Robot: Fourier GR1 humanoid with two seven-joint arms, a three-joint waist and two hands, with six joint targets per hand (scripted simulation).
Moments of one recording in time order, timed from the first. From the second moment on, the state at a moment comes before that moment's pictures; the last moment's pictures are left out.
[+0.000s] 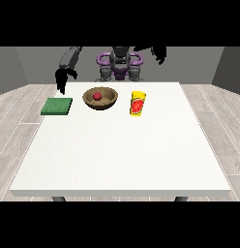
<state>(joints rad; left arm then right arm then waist) -0.68 0.05 -0.08 -1.34 -0.21 0.33 0.23 -0.19 -0.23 -0.33 -1.13 -0.30 0.25 -0.13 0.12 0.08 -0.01</state>
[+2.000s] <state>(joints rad) -0.67 0.66 0.51 -1.21 0.51 -0.39 0.15 -0.32 -0.11 -0.33 -0.85 -0.19 -0.06 -0.44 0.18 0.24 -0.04</state>
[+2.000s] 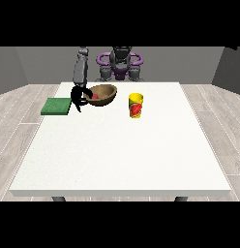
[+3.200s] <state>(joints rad) -0.54 0.81 0.60 -0.91 0.46 -0.47 -0.04 -0.53 -0.42 -0.26 -0.93 -0.13 -0.02 0.16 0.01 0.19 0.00</state>
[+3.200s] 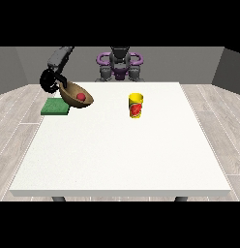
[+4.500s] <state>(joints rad) -0.49 0.82 0.66 -1.23 0.60 -0.39 0.01 -0.62 -0.74 -0.45 -0.44 -0.15 0.23 -0.30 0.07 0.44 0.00</state>
